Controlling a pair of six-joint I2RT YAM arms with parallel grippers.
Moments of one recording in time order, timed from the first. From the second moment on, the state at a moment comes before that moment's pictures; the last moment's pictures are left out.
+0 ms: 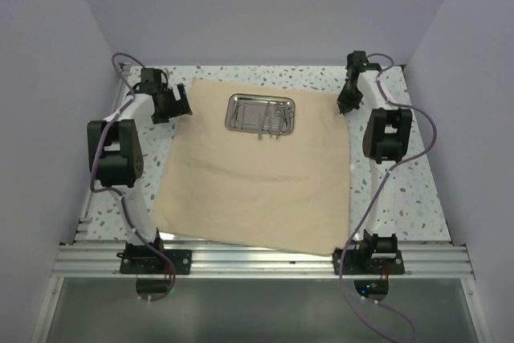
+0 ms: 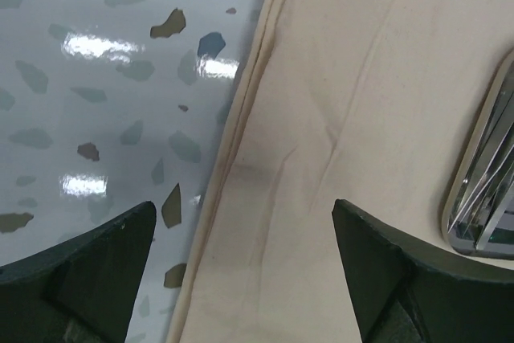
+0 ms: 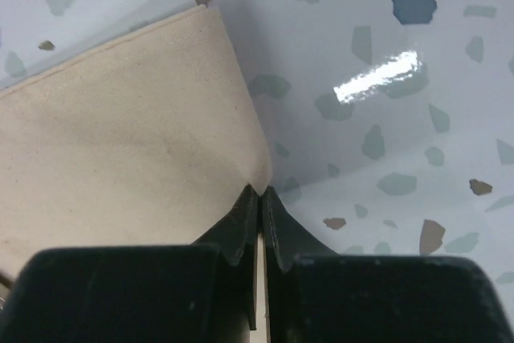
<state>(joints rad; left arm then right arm) 0.05 1.99 1.46 -0.42 0.14 -0.28 0.01 2.49 2.23 -0.98 0.14 0.51</state>
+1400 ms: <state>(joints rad) 0.04 2.29 1.82 -0.42 0.21 -0.30 -0.07 2.36 2.21 -0.77 0.08 0.52</state>
